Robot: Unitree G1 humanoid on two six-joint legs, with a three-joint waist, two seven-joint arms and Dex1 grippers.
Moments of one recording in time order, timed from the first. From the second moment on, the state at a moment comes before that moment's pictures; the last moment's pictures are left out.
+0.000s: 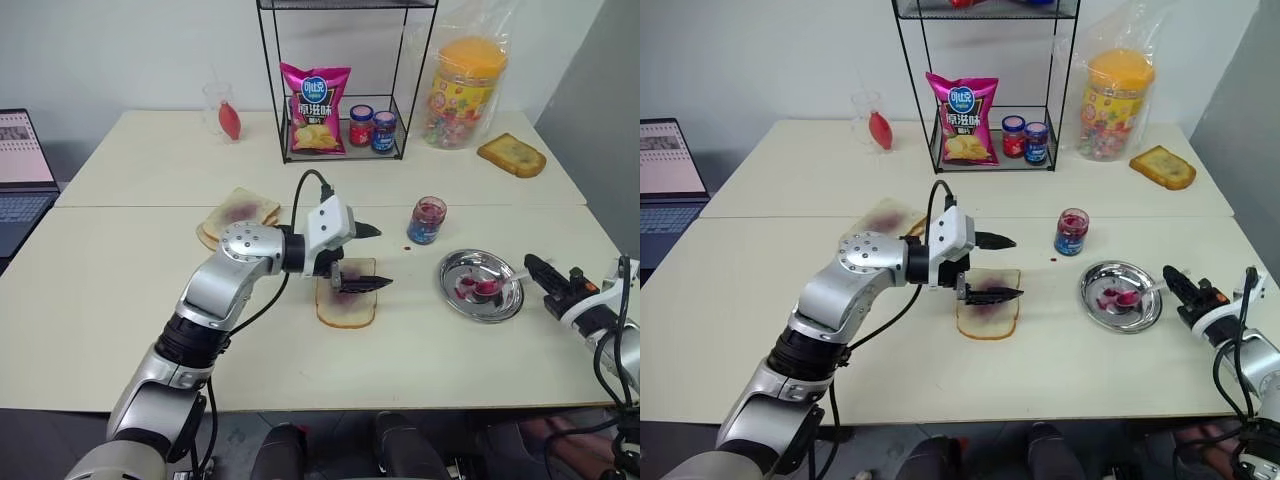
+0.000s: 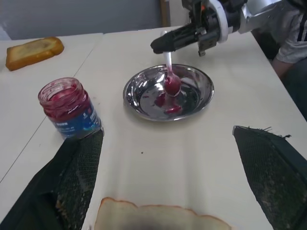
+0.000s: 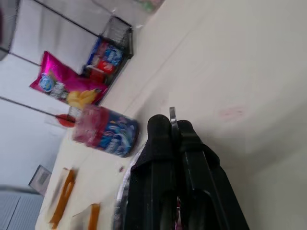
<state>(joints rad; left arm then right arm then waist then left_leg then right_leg) -0.66 0.47 -0.24 -0.09 -0.30 0.46 -1.06 -0.22 -0.54 -0.65 0.10 1.27 0.91 0.25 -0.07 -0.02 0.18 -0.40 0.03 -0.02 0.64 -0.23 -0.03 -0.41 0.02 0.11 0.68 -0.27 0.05</state>
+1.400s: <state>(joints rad) -0.70 0.39 -0.15 0.02 -0.29 0.43 -0.91 -0.73 -0.48 -0.02 0.39 0.35 0.33 0.52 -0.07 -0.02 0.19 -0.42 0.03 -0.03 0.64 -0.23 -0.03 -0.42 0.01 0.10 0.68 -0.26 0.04</state>
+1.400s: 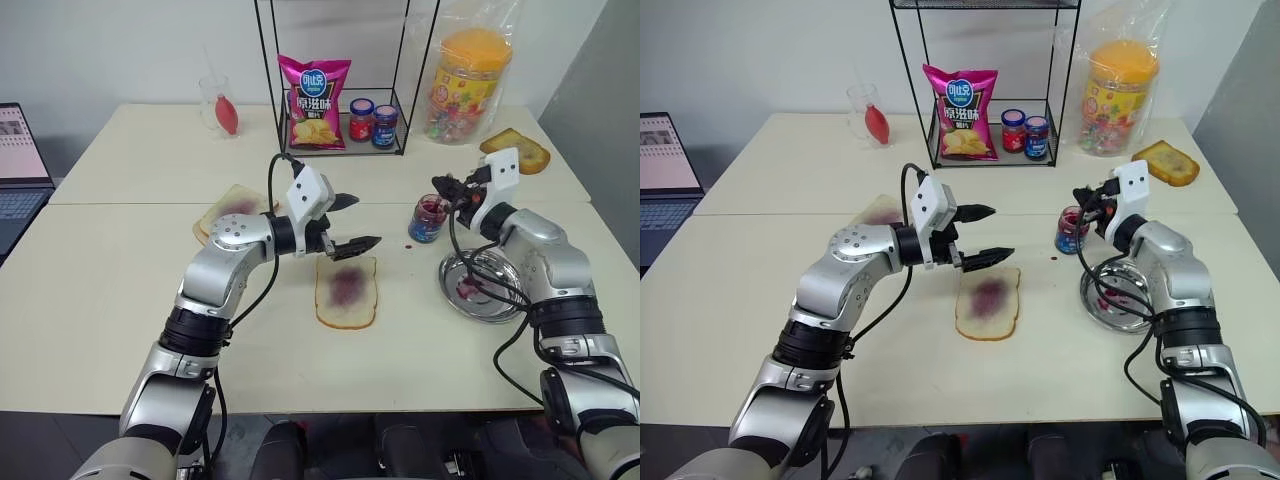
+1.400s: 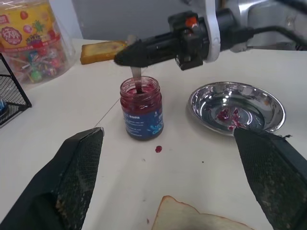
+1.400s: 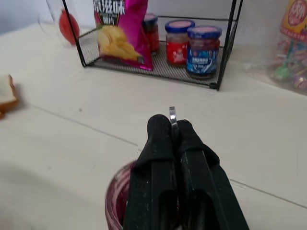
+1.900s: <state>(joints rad) -0.69 0.39 -0.15 0.01 -0.29 0.43 -0.90 -0.75 -0.39 -0.17 0.39 0.45 0.54 0.46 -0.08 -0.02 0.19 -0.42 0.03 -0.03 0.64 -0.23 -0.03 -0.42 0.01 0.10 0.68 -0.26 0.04</state>
